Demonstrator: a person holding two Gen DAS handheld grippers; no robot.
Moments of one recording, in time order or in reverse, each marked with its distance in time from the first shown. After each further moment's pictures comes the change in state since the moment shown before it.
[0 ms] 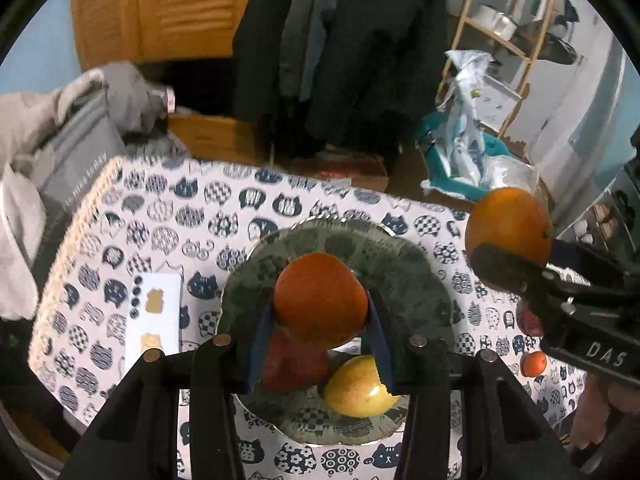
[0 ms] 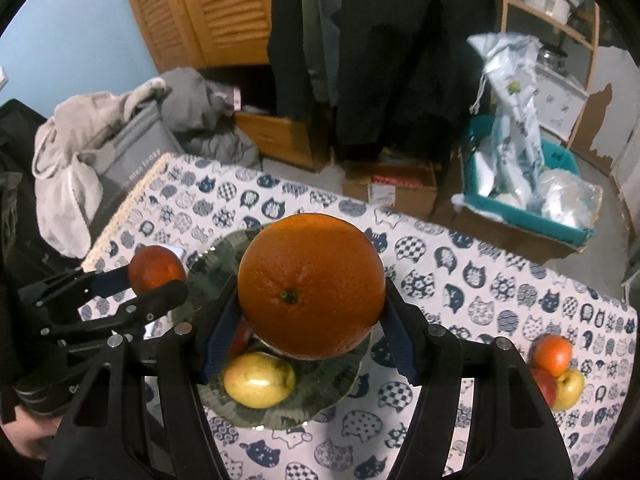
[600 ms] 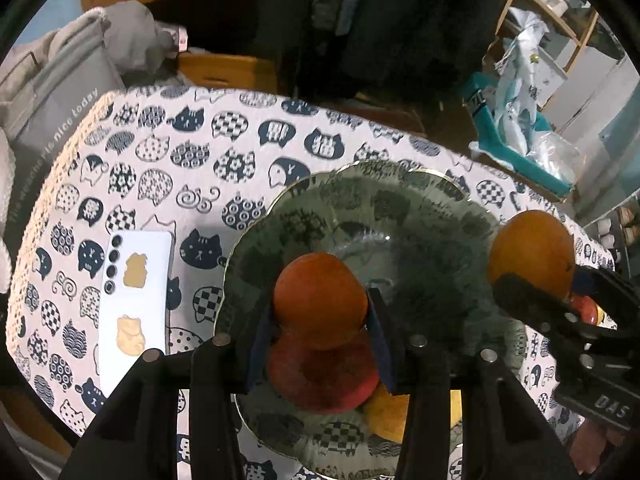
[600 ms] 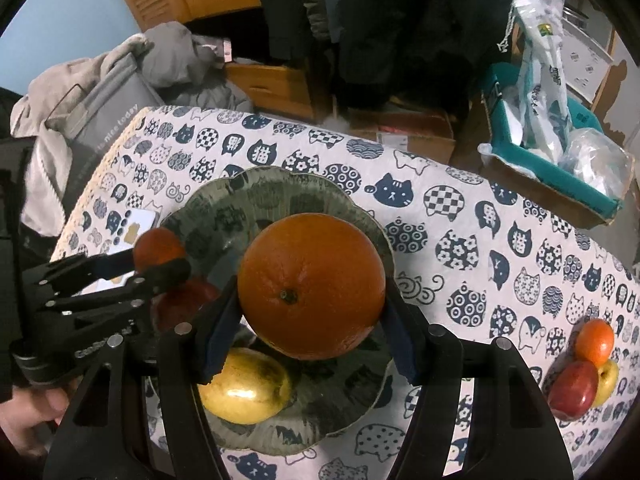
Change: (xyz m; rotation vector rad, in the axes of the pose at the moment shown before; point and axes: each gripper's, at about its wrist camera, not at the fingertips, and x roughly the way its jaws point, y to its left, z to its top) left arm 0.081 0.030 -0.009 -0.068 0.171 0.049; right arm 0.074 -0.003 -0.017 0.020 0.139 0.011
